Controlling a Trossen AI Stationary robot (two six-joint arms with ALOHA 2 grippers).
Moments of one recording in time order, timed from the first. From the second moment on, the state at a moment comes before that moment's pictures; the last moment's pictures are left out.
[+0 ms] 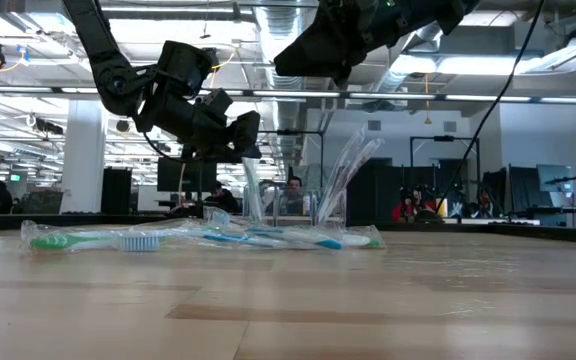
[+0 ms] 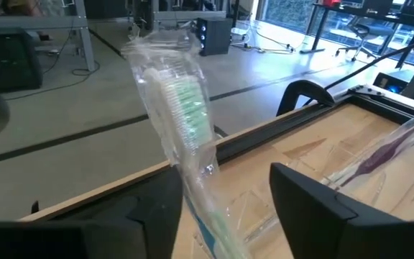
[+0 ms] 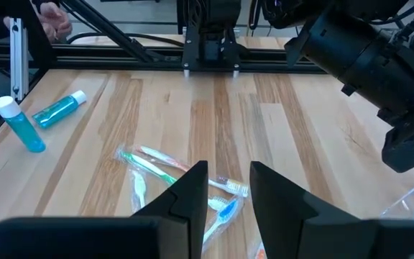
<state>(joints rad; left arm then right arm) 0.43 1.66 0.60 0.83 -0.46 -0.22 0.05 1.57 1.03 0.11 0.05 0.00</state>
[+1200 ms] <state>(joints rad) 0.32 1.38 0.60 0.25 -0.50 -0.25 0.05 1.57 1.03 0.09 0.05 0.03</state>
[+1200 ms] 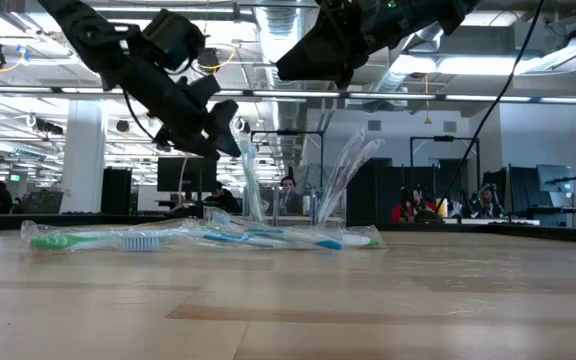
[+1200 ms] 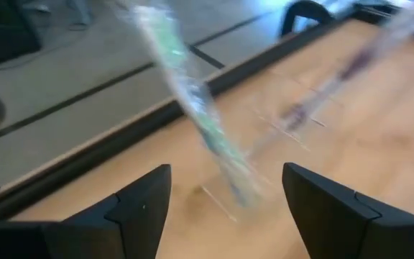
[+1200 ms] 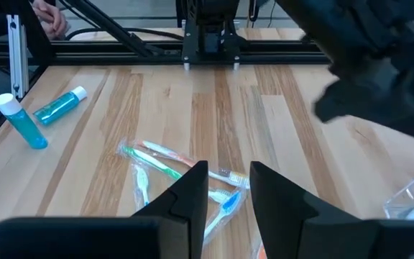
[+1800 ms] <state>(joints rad) 0.05 1.32 0.60 -0.01 -0.38 -0.49 0.05 1.57 1.03 0.08 0.05 0.06</state>
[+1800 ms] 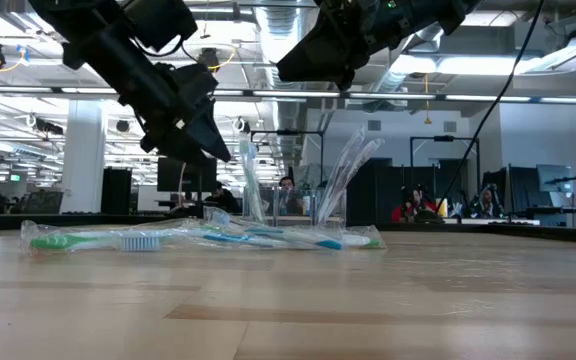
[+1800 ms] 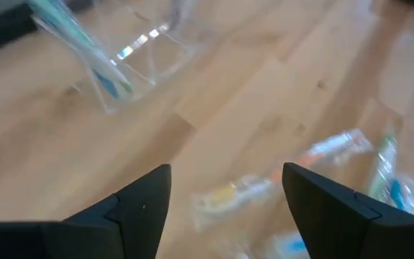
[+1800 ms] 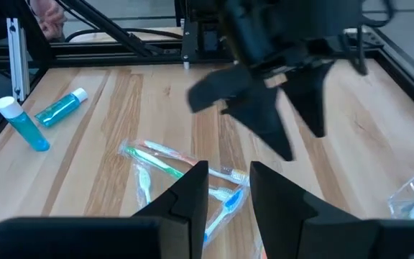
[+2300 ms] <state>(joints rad) -0.14 1.32 0.60 -0.12 -0.39 -0.66 0.06 1.57 1.03 0.06 0.05 0.08</state>
